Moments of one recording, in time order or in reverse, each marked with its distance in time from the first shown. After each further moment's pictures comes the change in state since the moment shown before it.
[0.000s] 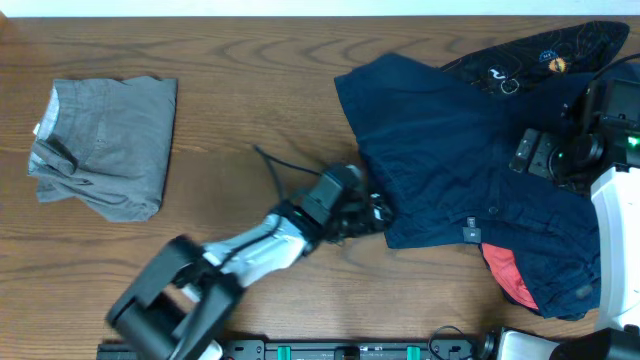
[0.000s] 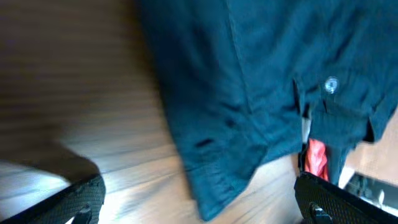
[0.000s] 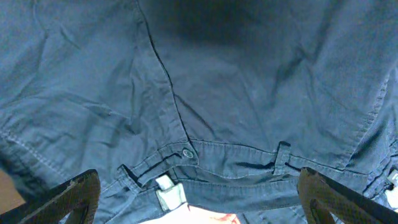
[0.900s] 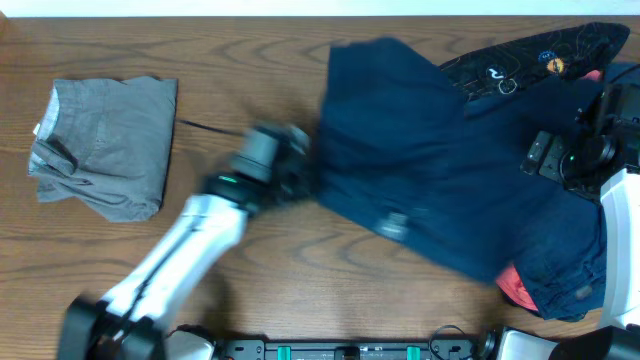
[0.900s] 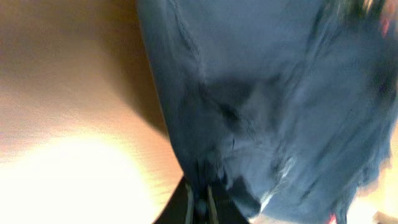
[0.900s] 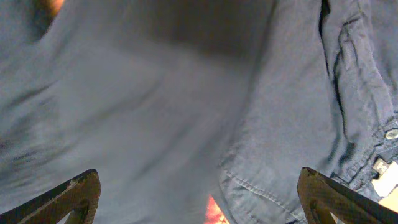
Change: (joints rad) left arm 0.462 -0.312 0.180 -0.550 -0.001 0.395; right arm -0.053 -0.001 0.000 -0.009 0.004 -0.001
